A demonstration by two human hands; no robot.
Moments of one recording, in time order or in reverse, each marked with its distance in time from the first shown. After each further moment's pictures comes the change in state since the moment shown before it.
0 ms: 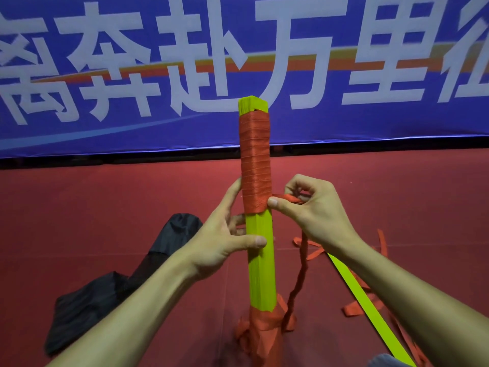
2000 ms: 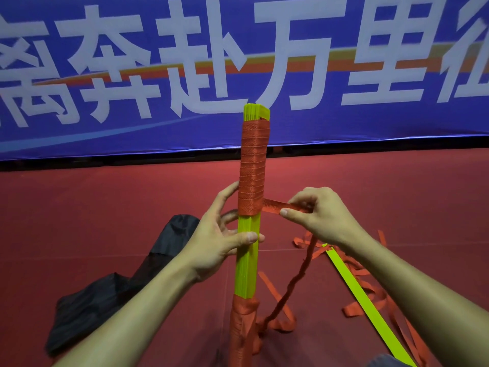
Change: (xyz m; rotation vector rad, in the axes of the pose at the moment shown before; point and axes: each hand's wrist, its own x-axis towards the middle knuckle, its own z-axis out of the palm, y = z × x) left_hand -0.002 -0.007 -0.004 -0.018 0.145 0.000; right_hand 0.004 0.020 -0.018 -0.307 -0.210 0.110
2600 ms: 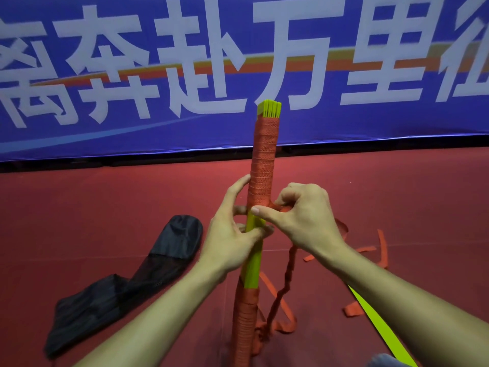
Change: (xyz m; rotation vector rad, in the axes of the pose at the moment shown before) left_hand 0.003 0.005 0.030 0.375 0.263 0.135; right_hand -0.009 -0.048 0.020 0.069 0.292 -0.123
